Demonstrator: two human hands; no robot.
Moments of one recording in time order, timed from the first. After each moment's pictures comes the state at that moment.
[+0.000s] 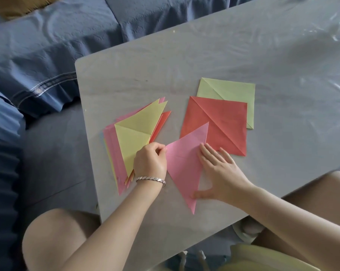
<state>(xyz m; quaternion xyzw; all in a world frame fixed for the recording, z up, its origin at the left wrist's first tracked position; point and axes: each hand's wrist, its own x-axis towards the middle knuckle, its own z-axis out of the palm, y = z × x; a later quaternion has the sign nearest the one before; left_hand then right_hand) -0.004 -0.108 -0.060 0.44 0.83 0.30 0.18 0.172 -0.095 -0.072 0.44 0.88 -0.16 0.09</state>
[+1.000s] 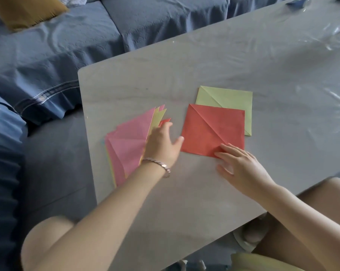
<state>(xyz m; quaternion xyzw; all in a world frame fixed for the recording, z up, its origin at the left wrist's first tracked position) -0.001 -0.069 -0.033 0.59 0.75 0.23 0.21 0.213 -0.073 -0.085 0.52 0.83 -0.15 -0.11</state>
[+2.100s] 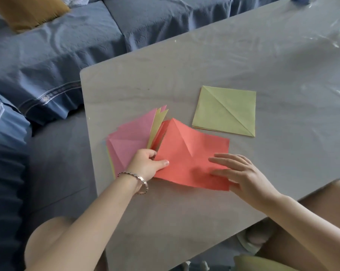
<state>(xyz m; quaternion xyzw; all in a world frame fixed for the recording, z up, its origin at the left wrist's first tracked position) -0.036 -0.102 -0.032 0.43 0.76 0.23 0.44 0.221 -0.080 -0.093 0.30 0.90 -0.15 -0.27</state>
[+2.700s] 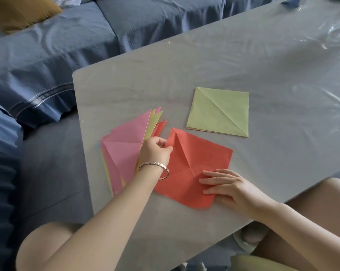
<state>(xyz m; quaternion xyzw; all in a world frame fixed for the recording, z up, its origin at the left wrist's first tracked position) 0.000 -0.066 -0.051 0.41 0.80 0.31 0.30 0.223 -0.094 -0.104 0.26 0.91 -0.23 -0.20</state>
